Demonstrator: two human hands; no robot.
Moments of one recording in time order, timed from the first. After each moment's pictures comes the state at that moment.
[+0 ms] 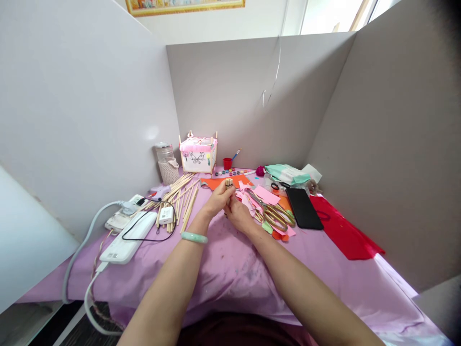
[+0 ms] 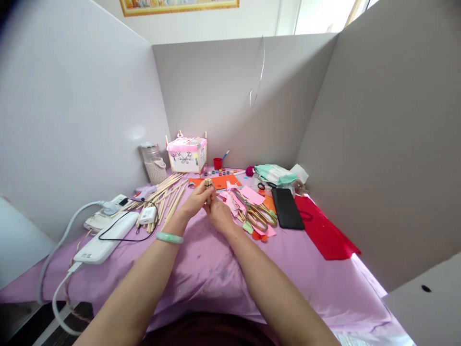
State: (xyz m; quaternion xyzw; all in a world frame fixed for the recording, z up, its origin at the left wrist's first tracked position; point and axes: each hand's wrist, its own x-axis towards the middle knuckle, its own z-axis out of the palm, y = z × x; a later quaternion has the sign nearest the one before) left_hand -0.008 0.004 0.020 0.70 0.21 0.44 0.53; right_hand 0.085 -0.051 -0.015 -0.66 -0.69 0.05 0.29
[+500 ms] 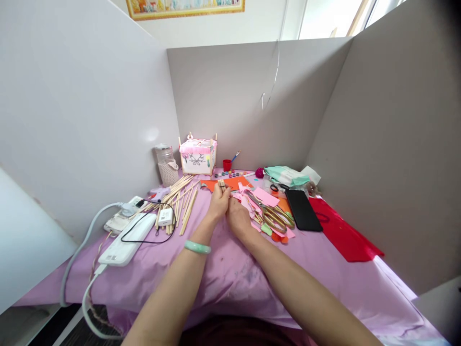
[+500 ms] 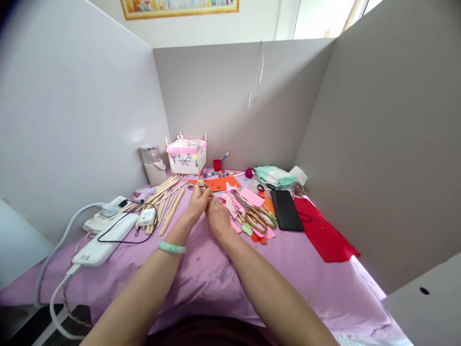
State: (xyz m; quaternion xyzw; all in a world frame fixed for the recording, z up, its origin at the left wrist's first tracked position) left_hand 0.004 -0.004 0.011 0.64 0.30 0.54 0.45; right_hand 0.073 -0.050 -0.017 -0.72 -0.64 -0.03 0.26
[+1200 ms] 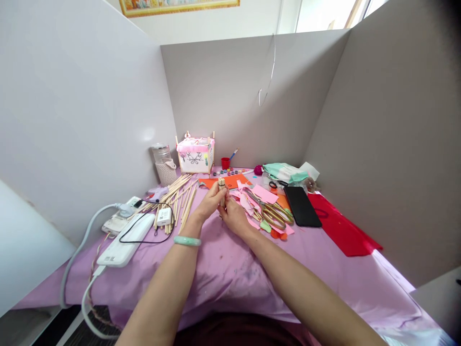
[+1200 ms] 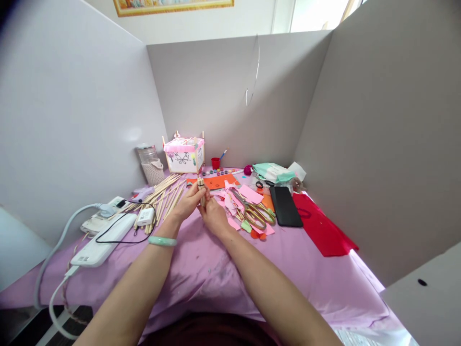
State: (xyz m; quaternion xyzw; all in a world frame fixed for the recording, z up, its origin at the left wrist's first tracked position) left_hand -0.023 0.004 0.015 0.70 0.17 0.43 0.54; right_hand 0.076 -0.050 -0.023 -0.61 -0.68 0.05 0.40
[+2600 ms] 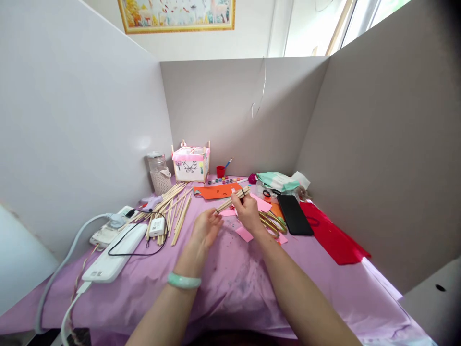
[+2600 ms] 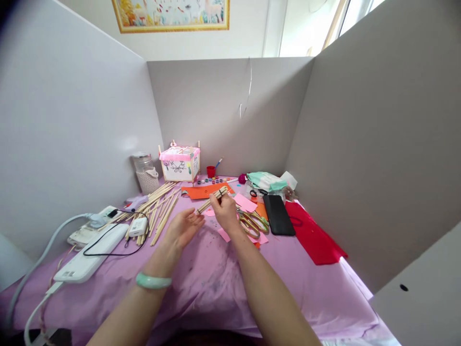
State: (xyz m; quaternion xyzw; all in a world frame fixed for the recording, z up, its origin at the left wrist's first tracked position) left_hand -0.015 -0.033 0.004 0.35 0.37 0.50 0.70; right_hand 0.117 -0.063 0.018 -0.59 -0.58 0.02 0.56
